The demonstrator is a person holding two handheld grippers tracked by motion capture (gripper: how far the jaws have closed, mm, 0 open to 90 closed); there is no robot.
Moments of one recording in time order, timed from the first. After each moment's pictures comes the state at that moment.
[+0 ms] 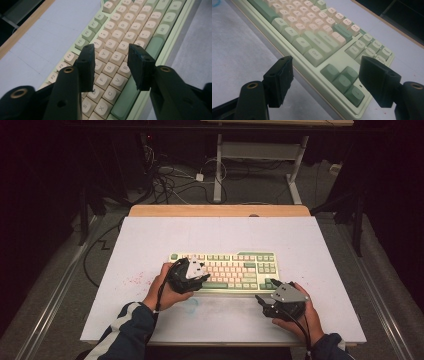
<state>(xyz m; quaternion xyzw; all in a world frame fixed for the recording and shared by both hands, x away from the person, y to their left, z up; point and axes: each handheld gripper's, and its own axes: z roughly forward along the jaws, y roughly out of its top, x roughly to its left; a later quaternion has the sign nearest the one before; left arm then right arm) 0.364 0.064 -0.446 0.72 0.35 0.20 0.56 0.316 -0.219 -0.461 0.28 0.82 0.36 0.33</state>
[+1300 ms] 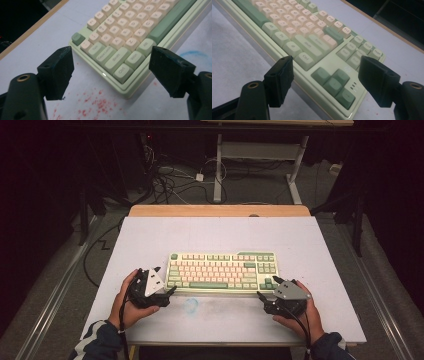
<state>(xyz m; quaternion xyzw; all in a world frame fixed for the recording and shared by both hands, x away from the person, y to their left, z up) 0.331 0.155 -0.467 0.68 0.41 0.27 0.55 0.321 -0.222 -0.457 0.30 0.81 0.37 0.34</state>
